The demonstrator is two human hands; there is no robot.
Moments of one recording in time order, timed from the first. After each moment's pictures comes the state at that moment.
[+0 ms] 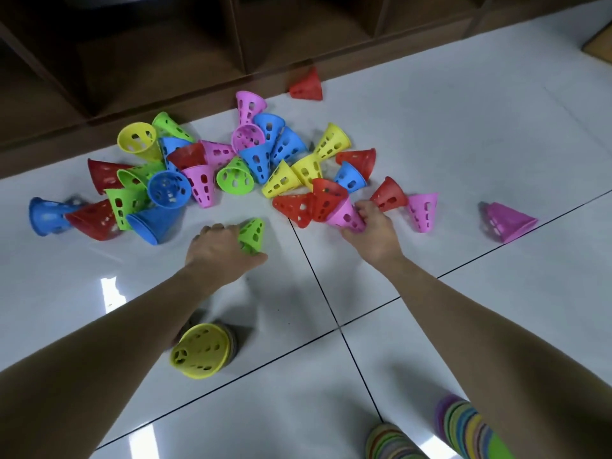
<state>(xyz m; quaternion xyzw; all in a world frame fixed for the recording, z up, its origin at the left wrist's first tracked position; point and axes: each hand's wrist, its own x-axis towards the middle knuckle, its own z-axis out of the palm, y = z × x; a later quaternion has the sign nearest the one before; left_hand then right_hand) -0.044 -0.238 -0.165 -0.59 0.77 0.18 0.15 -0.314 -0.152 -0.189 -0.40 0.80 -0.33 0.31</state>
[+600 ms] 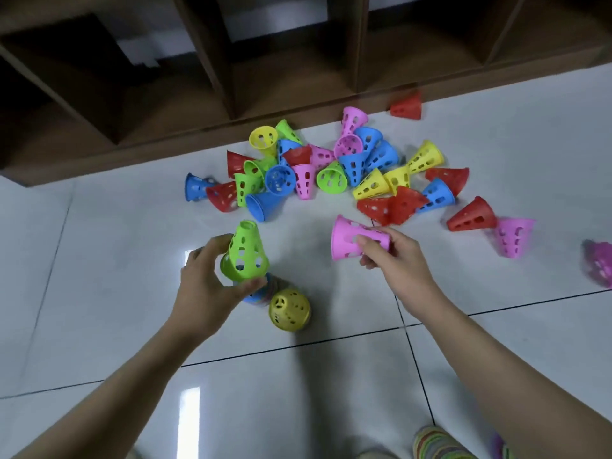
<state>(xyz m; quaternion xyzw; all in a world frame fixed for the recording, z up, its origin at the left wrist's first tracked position) 0.102 -0.109 -0.059 -0.67 0.65 0.28 -0.23 -0.194 -0.110 -0.095 -0.37 0.59 -0.47 0.54</state>
